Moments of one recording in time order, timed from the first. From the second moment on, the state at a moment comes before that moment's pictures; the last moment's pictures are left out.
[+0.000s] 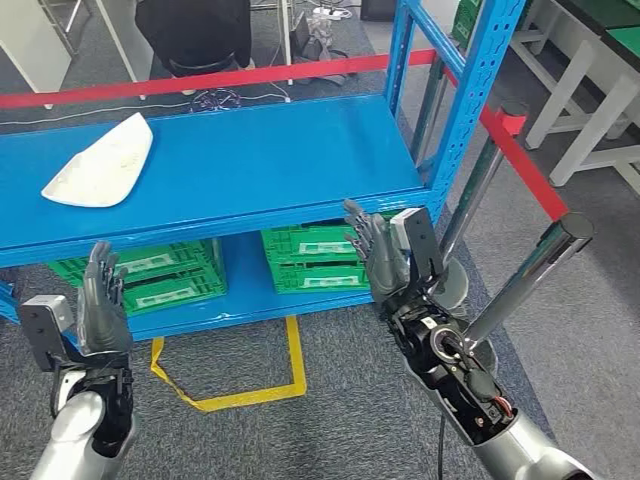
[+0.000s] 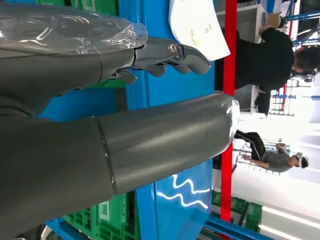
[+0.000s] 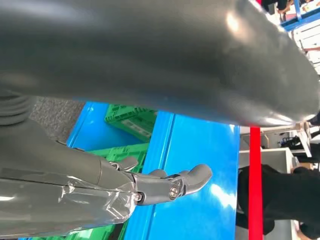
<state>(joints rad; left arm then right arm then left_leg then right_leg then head) -0.29 0.04 -0.38 -1.30 0.35 0.33 -0.32 -0.26 -0.13 0.47 -1.53 -0.23 -0.17 -0.04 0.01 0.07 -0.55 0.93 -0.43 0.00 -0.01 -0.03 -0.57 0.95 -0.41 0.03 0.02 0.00</state>
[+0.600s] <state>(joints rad) -0.29 0.04 -0.38 -1.29 0.35 0.32 -0.32 -0.26 -0.13 0.46 -1.53 -0.23 -0.17 -0.03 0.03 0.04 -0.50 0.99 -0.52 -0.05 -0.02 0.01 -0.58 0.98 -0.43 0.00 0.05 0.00</state>
